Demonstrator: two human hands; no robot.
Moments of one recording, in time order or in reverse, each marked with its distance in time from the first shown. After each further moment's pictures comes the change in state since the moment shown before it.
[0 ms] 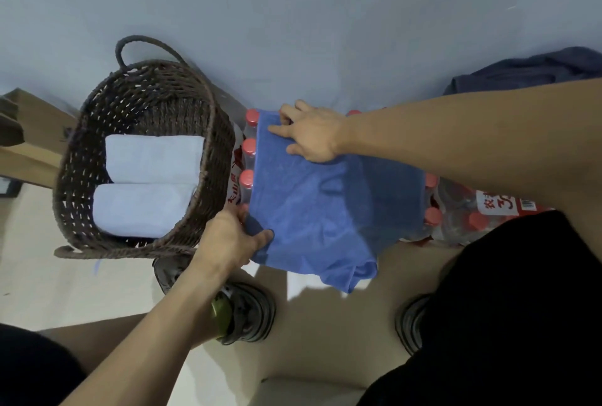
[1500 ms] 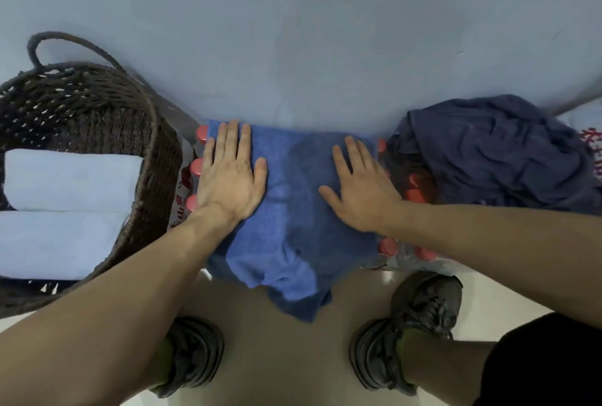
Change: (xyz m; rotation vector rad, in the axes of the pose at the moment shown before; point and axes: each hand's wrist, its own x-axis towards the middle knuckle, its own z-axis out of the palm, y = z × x) left_hand 0.117 0.078 0.044 0.550 0.372 0.555; right_hand -0.124 0.039 0.074 0.127 0.156 0.556
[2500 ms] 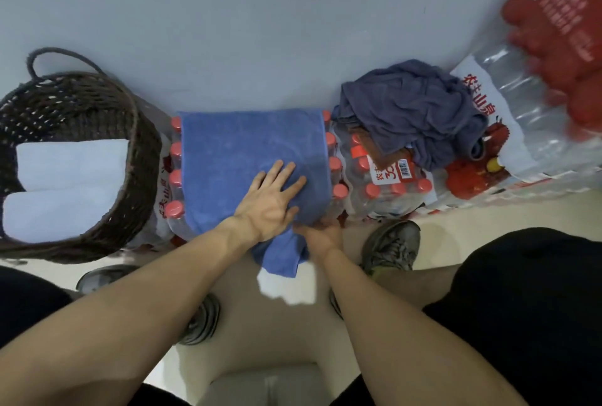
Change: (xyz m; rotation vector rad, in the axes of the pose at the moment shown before) left_hand -0.096 0.083 0.011 0.034 -0.276 0.540; right_hand -0.131 -0.072 0.077 1.741 0.164 0.957
